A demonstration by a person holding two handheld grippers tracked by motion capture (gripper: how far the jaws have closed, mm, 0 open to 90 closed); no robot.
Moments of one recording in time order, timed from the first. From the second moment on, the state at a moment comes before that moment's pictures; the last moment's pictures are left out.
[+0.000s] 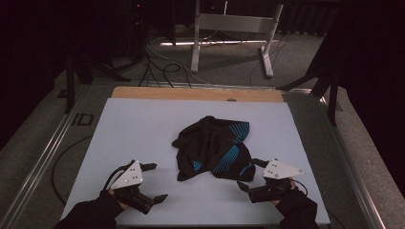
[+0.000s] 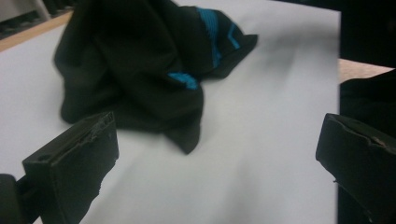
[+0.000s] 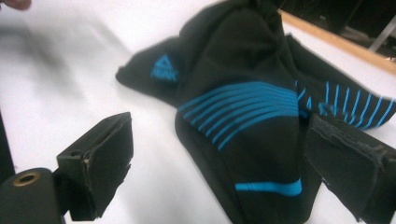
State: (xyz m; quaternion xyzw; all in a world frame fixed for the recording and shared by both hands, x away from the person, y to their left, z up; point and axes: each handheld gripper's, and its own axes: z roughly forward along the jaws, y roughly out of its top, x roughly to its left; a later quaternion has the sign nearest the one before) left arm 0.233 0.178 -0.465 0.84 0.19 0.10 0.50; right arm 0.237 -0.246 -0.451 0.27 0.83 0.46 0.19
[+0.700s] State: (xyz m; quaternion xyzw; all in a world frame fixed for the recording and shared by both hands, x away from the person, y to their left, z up) left arm 0.258 0.174 -0.430 0.83 0.19 0.09 0.51; right arm 0.261 -0.249 -0.386 0.27 0.80 0.47 0.25
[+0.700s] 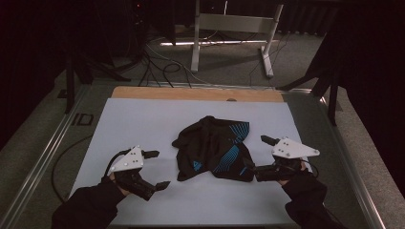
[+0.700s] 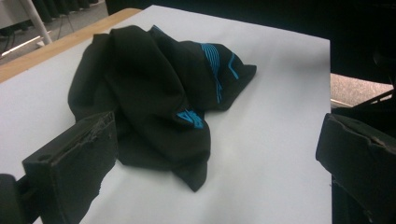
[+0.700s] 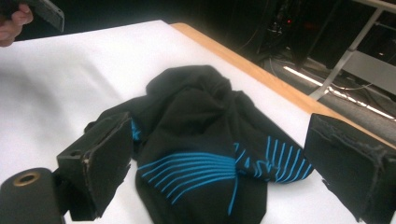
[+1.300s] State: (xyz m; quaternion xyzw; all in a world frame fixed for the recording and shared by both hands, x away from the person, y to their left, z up) left arm 0.287 0.160 -0.413 0.83 0.21 0.11 0.50; right arm 0.299 -0.236 -0.379 0.28 0.80 0.46 0.26
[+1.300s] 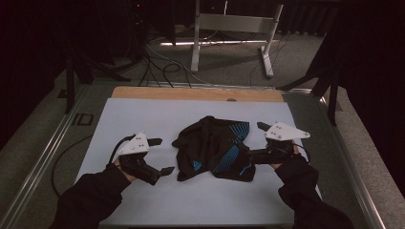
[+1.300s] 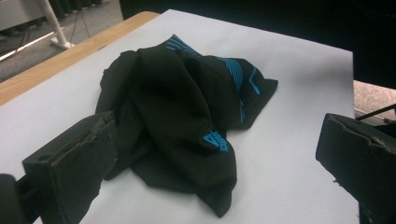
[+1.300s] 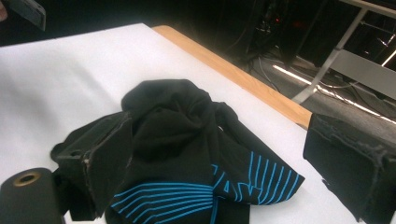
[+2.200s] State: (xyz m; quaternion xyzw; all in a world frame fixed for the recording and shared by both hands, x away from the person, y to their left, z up) left arm 0.318 0.108 -0.454 0.86 0.23 0.07 0.45; right arm 0.315 -0.230 -0.441 0.34 0.81 0.43 0.23
